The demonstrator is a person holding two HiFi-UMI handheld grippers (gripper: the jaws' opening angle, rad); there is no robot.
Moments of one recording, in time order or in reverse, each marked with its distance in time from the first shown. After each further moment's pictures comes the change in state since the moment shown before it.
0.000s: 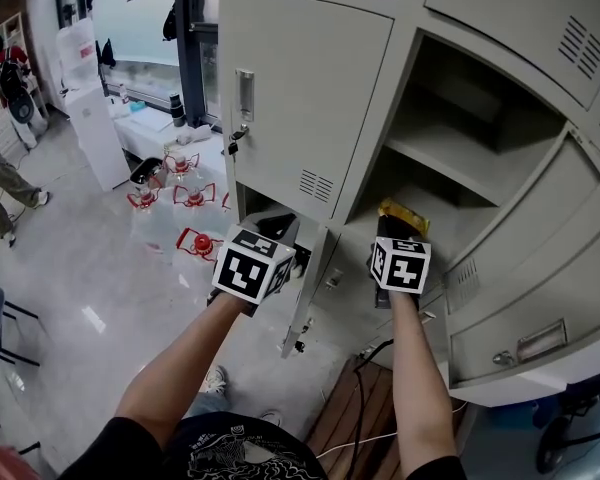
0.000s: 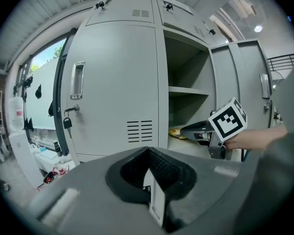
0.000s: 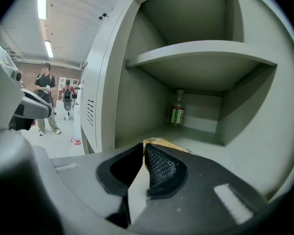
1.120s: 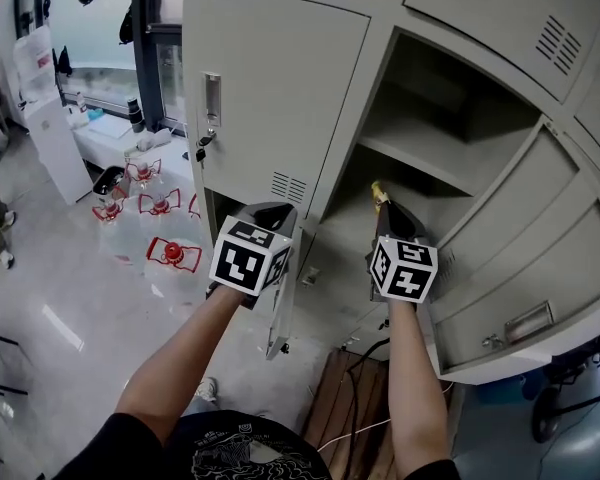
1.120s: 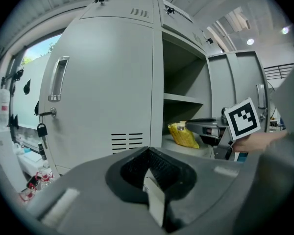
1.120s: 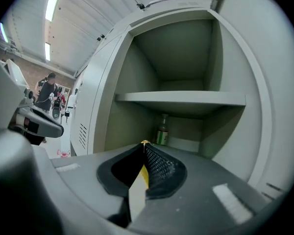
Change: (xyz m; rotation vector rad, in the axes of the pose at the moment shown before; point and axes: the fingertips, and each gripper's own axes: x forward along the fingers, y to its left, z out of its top) left arm 0.031 -0.016 0.029 -0.011 -0.073 -0.131; right arm -0.051 -0.033 0.049 0.002 -0.206 -0.139
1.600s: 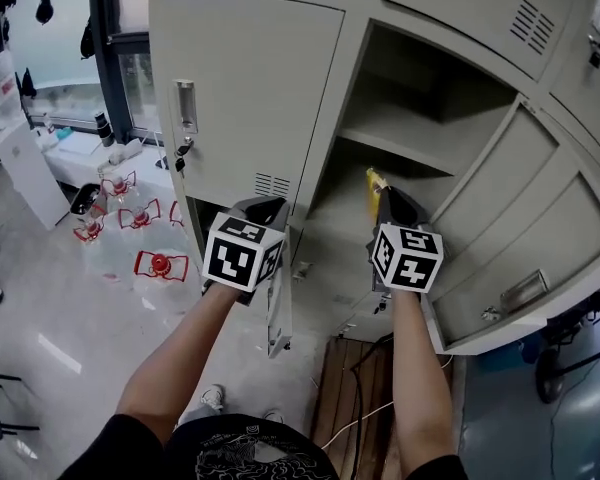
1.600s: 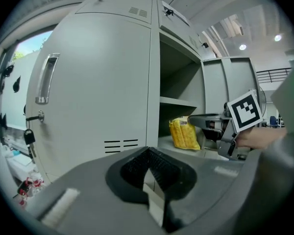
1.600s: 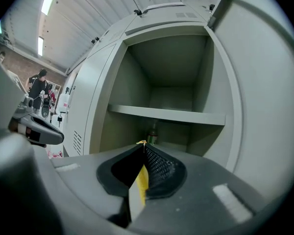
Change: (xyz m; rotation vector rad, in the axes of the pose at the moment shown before) left arm 0.005 -0.004 0.011 0.022 -0.017 -0.105; right arm -0.027 -0.014 0.026 0.006 -0.010 -0.116
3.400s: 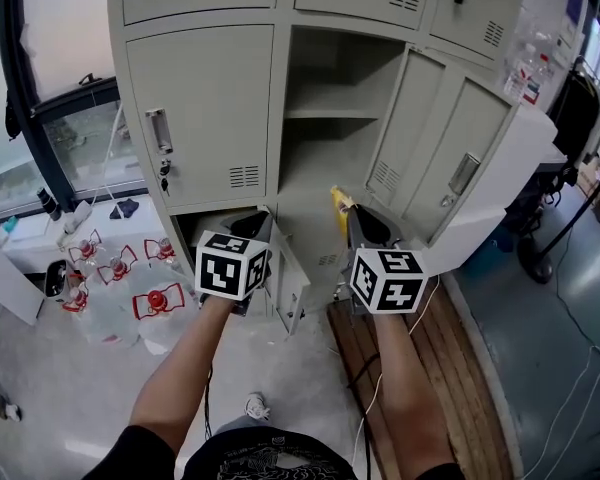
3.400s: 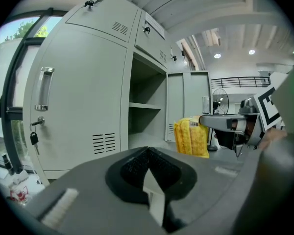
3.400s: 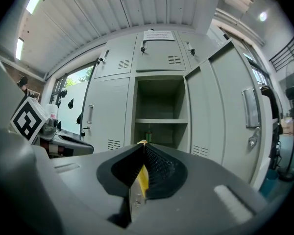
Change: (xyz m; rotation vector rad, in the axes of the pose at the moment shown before) left arm -0.098 -0.041 -0.015 0.091 0.015 -0.320; right arm -0.188 0.102 0.012 0.162 0.007 -0.223
